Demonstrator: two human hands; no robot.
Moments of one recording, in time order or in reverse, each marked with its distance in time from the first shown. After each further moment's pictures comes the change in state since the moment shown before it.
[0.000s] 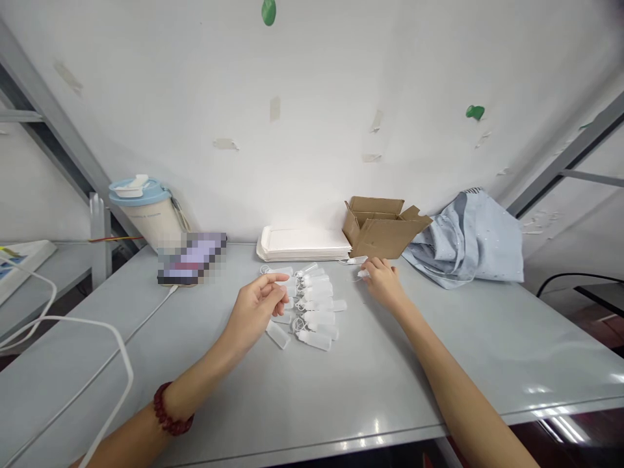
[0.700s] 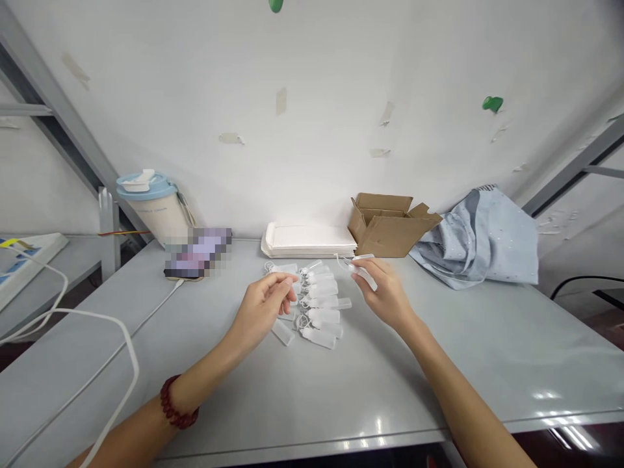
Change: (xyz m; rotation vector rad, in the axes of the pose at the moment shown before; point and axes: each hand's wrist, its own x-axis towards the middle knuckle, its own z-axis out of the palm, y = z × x) left_hand -0.001 -0.002 0.001 0.051 -0.025 0.044; right_hand -0.020 -0.042 -0.039 0.460 0.281 -0.238
